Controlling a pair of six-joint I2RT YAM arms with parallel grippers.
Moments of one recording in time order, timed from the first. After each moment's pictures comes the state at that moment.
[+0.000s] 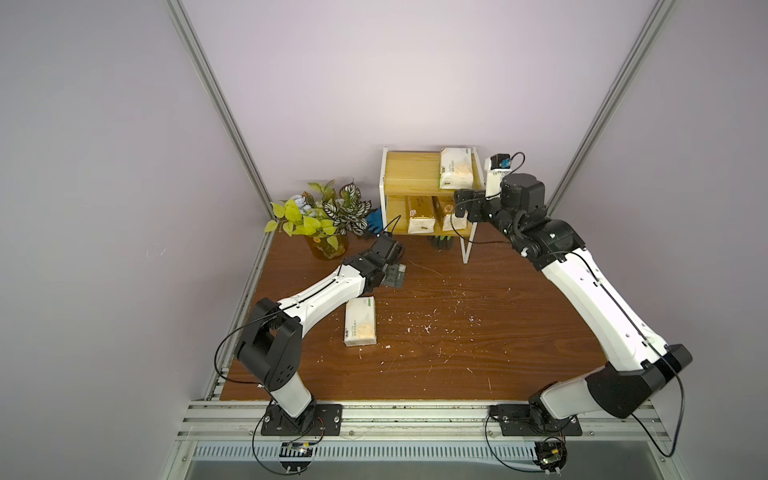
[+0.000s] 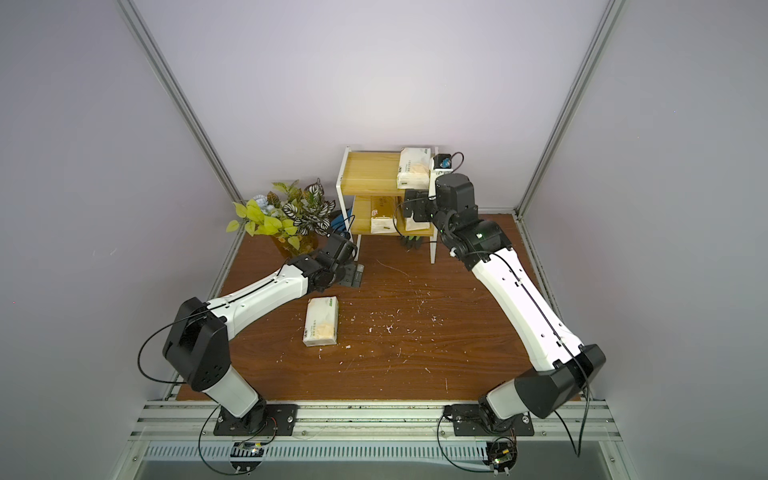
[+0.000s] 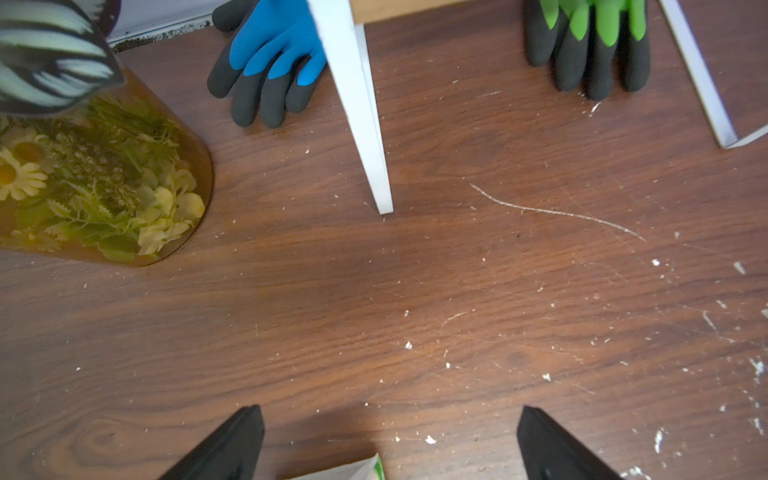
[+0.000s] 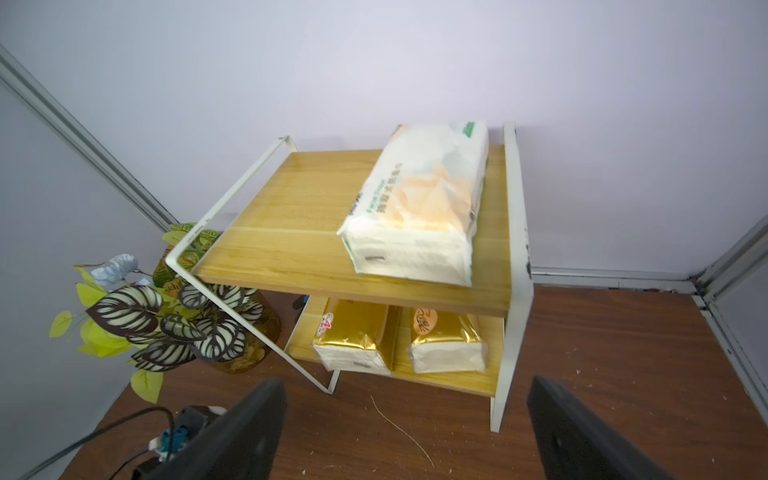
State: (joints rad) left arm -0.61 1.65 1.26 -0.56 -0.32 -0.30; right arm 0.51 1.43 1.65 -0.51 0.27 0.29
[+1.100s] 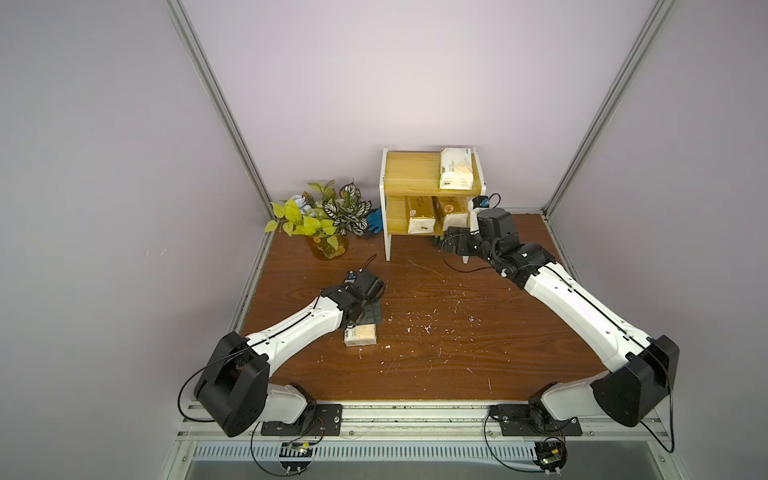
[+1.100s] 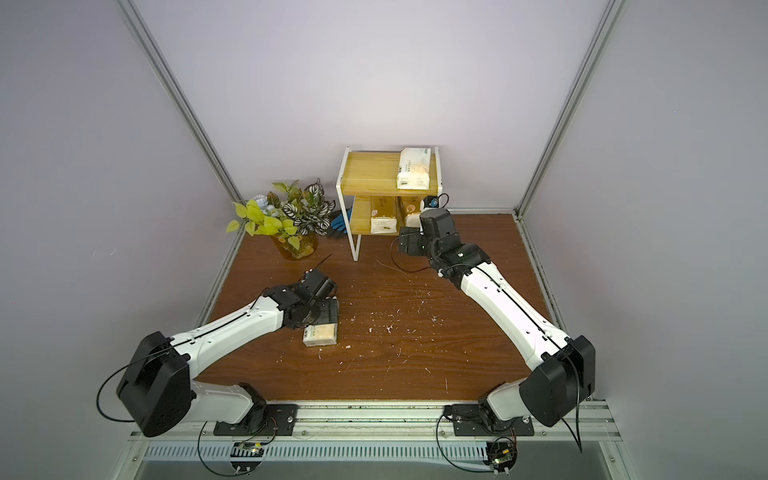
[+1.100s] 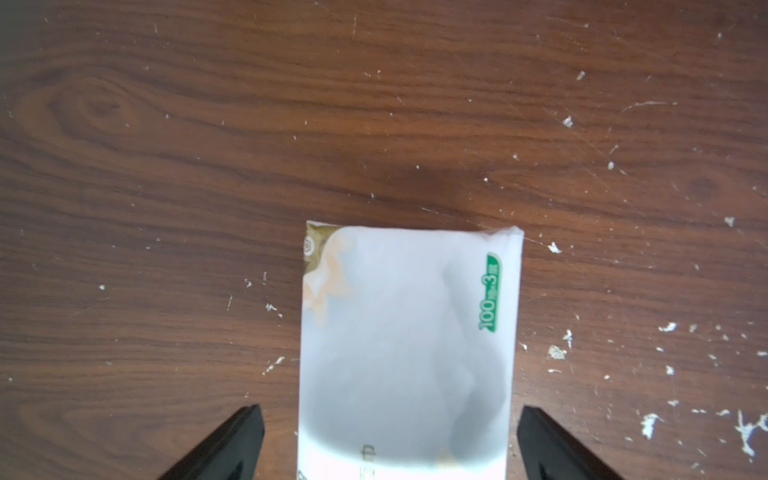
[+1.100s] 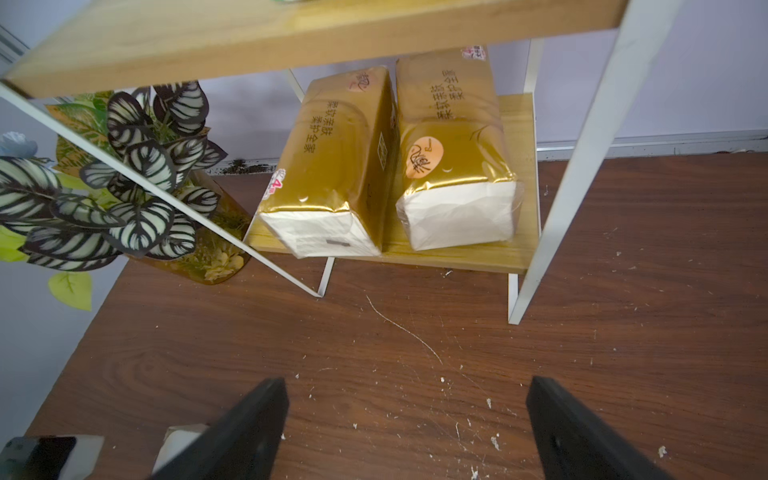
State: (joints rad) left arm -0.63 1.37 0.88 -0.75 -0.27 -0.73; right arm 0.54 1.43 1.39 -0.51 0.21 0.38
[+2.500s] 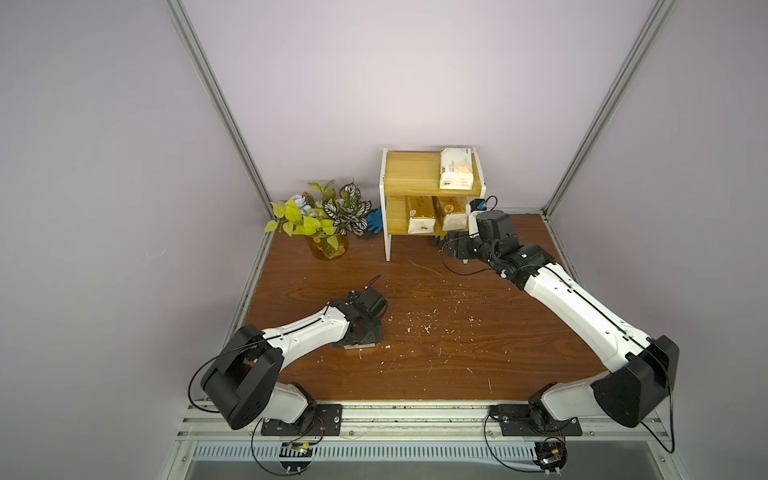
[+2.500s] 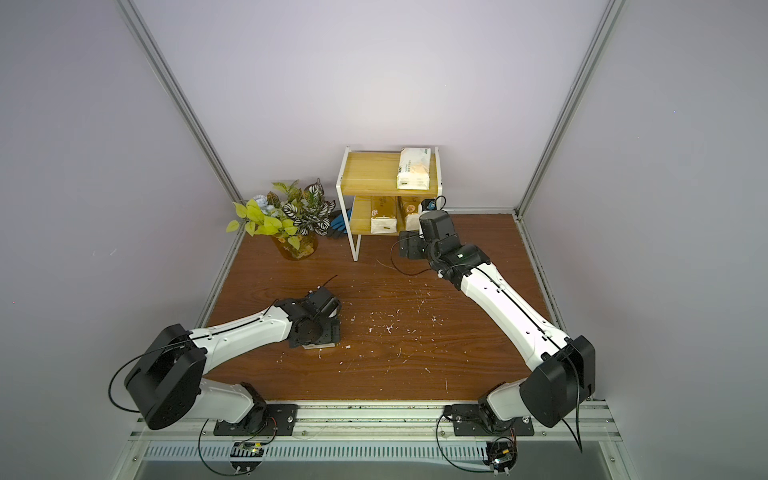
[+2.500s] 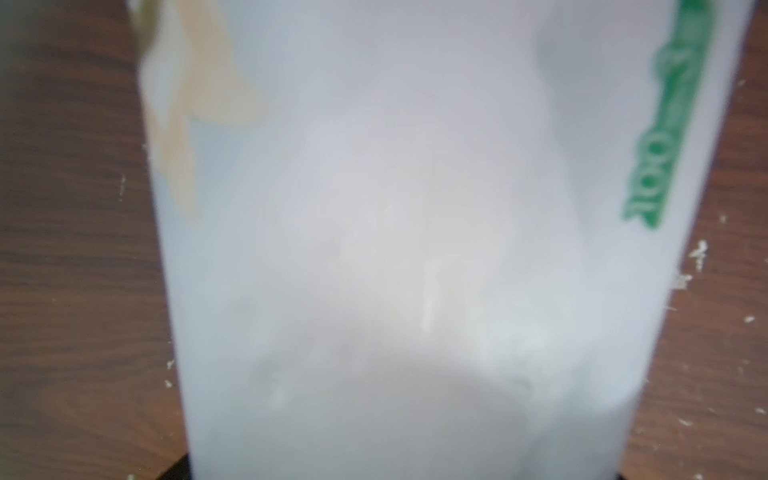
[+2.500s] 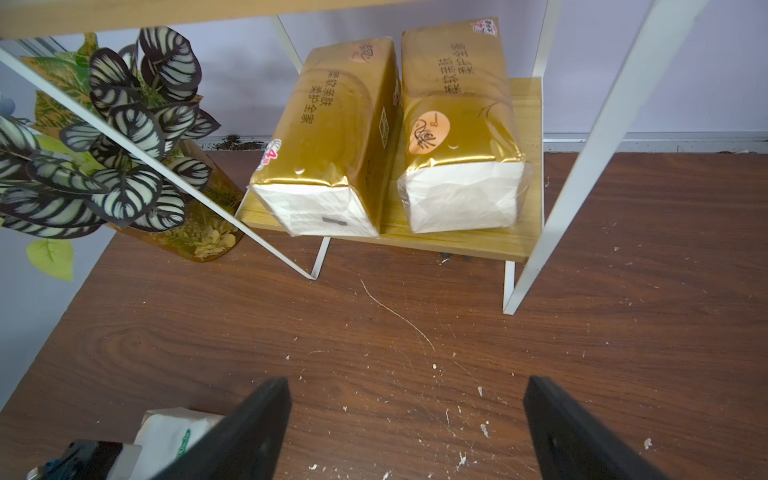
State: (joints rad) left arm -0.67 1.42 0.74 -0.69 -0.17 -0.80; right arm 0.55 1.43 1.38 -0.53 0.20 0.35
